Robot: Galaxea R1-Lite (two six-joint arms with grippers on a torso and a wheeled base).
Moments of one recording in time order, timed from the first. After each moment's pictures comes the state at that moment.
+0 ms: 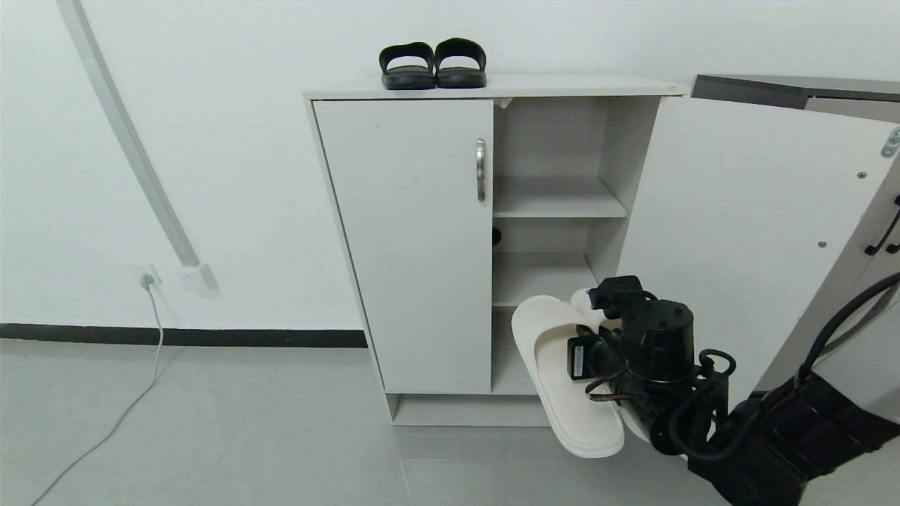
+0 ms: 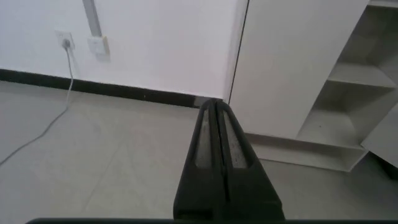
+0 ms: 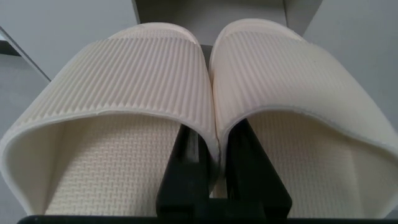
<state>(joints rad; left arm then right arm) 0.08 0.09 -0.02 -0.02 0.06 -0.04 0.69 2.00 -0.72 -1.04 -0.54 0.13</state>
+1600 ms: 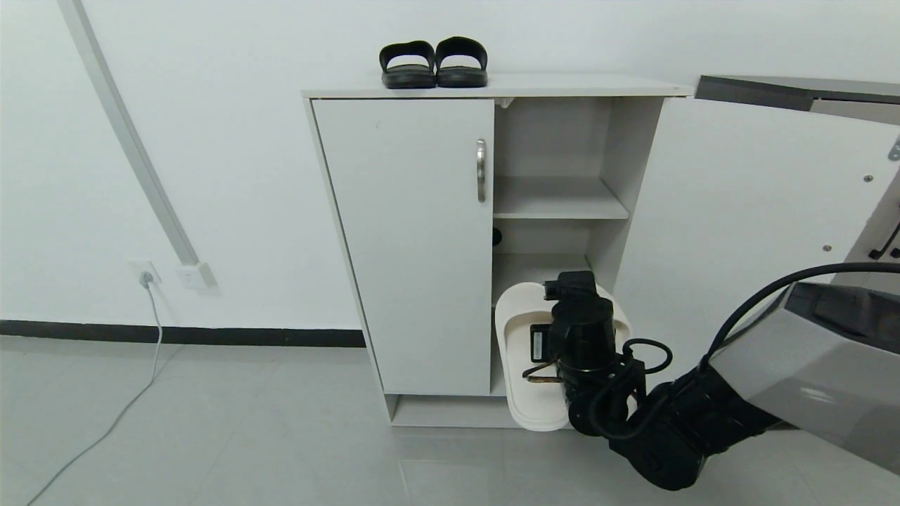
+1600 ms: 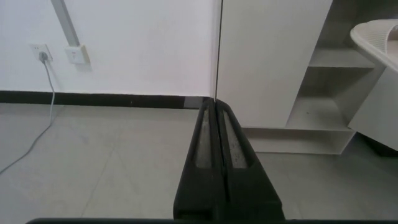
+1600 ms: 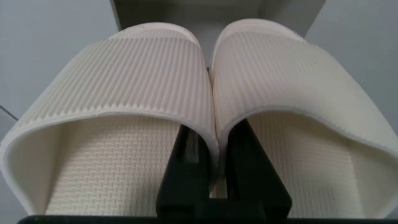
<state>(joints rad) 0.00 0.00 0.00 0.00 0.07 0.01 0.75 2.16 -0.98 -0.97 -0.78 0.14</state>
